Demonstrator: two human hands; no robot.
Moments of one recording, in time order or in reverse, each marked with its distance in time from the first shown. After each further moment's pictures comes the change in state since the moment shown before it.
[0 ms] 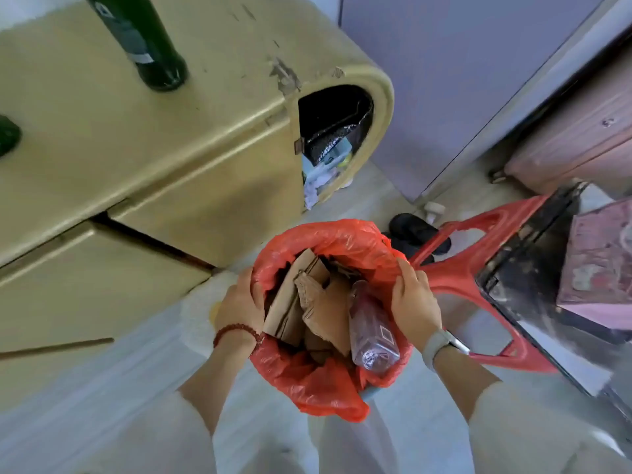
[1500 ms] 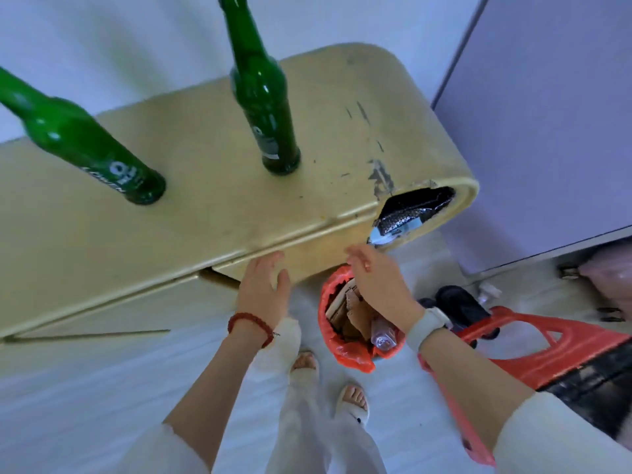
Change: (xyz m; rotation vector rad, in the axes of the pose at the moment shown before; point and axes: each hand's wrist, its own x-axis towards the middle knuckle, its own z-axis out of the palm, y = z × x) left_hand 0.058 0.057 -0.158 -0.376 0.205 -0.030; right_hand 0.083 -0.242 -0.047 0.229 -0.369 -0.480
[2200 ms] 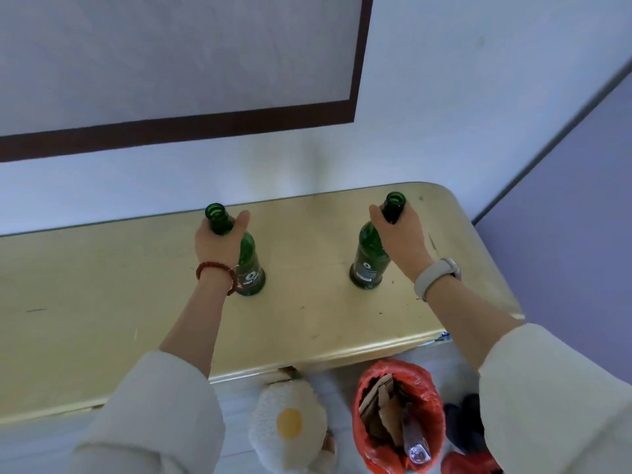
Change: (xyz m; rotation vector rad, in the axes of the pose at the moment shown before) left_hand 0.168 0.023 -0.253 -0.512 0.539 -0.194; right_hand 0.157 -0.246 -0.019 0.148 0.298 -0.081
